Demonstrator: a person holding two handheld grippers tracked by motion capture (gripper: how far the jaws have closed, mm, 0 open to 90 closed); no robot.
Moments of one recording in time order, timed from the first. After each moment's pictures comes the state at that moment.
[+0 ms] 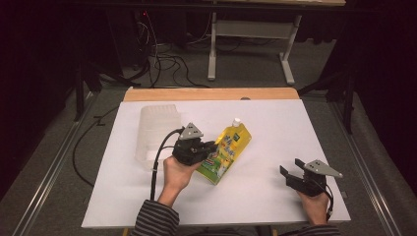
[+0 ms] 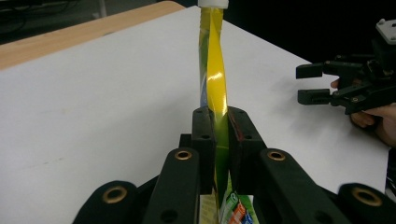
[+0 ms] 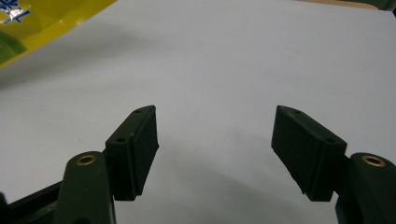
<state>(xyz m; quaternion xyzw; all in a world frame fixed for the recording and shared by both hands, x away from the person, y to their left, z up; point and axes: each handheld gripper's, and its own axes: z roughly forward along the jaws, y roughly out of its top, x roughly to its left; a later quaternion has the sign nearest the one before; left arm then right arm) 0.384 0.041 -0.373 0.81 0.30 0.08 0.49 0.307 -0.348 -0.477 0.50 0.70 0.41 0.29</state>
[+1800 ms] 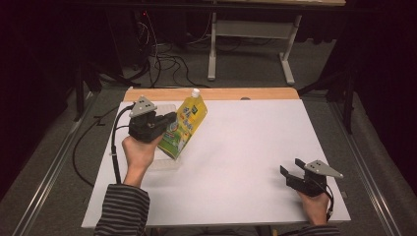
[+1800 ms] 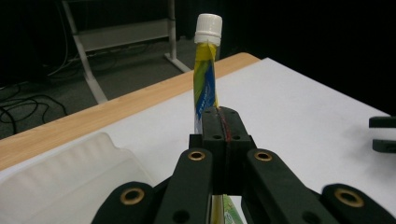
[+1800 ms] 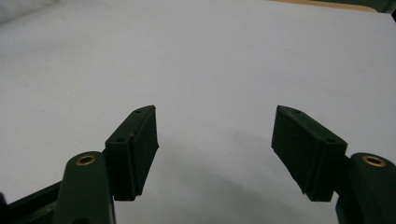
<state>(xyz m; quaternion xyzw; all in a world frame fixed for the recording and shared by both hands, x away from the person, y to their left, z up) 0.406 0.134 -0.309 0.76 0.35 0.20 0.52 0.306 -0.349 -0.477 0.50 0.70 0.41 0.29</state>
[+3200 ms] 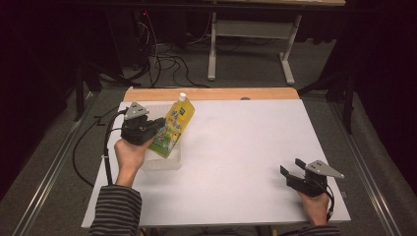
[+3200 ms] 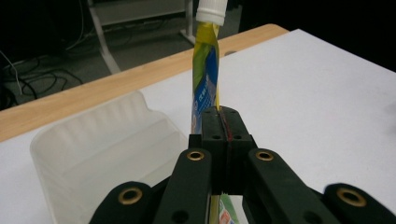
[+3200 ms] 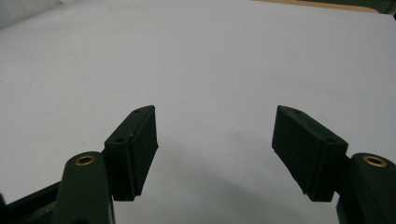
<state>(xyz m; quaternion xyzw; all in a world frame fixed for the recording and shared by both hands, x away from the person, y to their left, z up) 0.420 0.162 -0.339 0.78 0.38 0.19 0.46 0.305 -0.350 -0.477 0.50 0.70 0.42 0.29</state>
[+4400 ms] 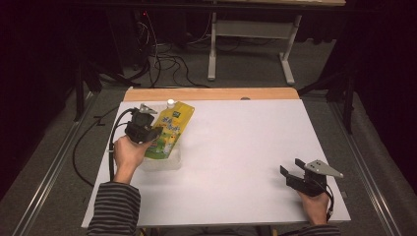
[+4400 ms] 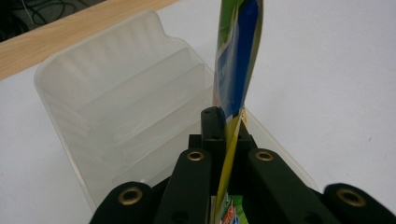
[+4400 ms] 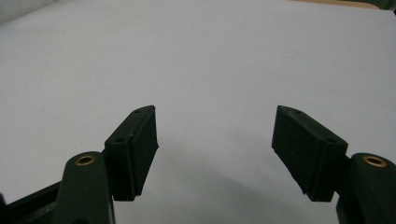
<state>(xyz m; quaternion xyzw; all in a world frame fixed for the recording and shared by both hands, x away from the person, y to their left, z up) 0.439 0.151 -0.353 0.83 0.42 0.17 0.33 0.306 -0.349 -0.477 0.50 0.70 0.42 0.29</state>
